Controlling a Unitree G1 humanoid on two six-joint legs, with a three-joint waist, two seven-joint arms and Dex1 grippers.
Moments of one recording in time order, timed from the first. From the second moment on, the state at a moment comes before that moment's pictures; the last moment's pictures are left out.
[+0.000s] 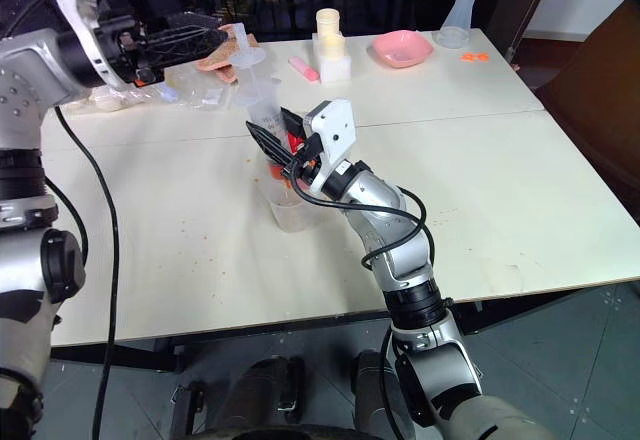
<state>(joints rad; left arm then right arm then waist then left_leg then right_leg) -1.15 0.71 0.17 0.33 -0.64 0.89 -1.13 -0.59 -0.05 0.16 -0.10 0.30 0.22 0.52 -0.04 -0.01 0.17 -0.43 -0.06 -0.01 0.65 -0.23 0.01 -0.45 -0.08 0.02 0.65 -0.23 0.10</state>
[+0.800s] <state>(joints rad) -1.18 0.64 0.09 0.36 -0.63 0.84 -1.17 -0.59 -0.06 0.16 -0.08 0.28 0.21 0.54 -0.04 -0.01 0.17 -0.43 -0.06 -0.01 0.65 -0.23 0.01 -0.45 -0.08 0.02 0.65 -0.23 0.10</state>
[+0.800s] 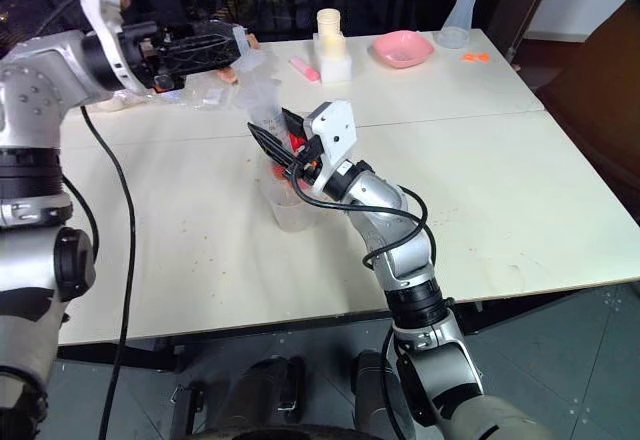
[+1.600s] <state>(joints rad) -1.22 0.62 0.04 0.42 -0.57 0.82 -1.28 -0.59 -0.06 0.14 -0.07 0.30 0.24 0.53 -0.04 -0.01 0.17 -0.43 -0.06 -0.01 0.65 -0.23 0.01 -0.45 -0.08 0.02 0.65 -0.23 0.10</state>
